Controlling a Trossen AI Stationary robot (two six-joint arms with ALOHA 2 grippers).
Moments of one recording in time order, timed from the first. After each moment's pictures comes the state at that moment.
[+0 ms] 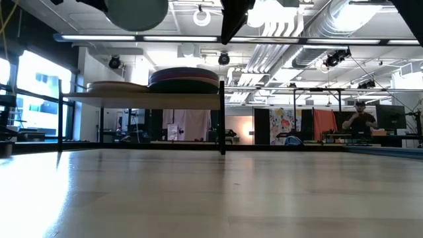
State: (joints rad) left arm 0.39 0.80 1.20 -0.76 -0.92 -0.61; right arm -0.06 2.02 2.26 -1.43 0.16 -0.03
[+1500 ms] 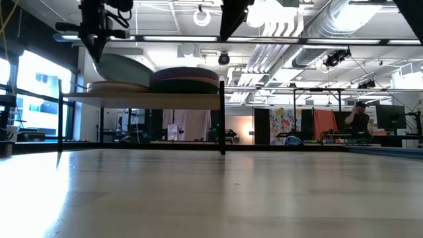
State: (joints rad) left arm 0.91 1.28 1.47 -1.39 -0.42 -0.70; right arm -0.03 2.02 2.26 -1.42 0.14 0.00
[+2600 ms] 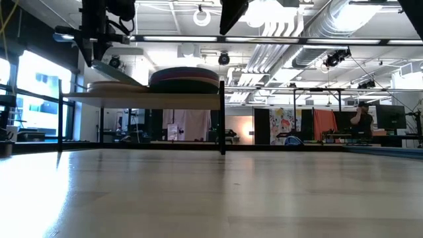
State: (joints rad) left arm 0.91 1.33 1.47 -1.48 -0.32 -0.63; right arm 0.03 2.02 2.26 -1.43 0.14 0.00
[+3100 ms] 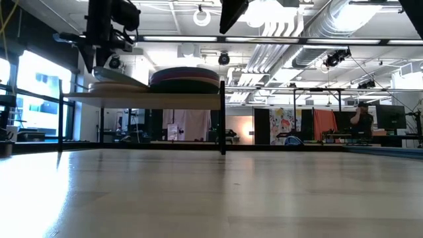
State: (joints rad) left arm 0.91 1.40 1.47 -1.51 -0.26 -0.61; right arm 0.04 2.02 2.26 -1.42 0.14 0.00
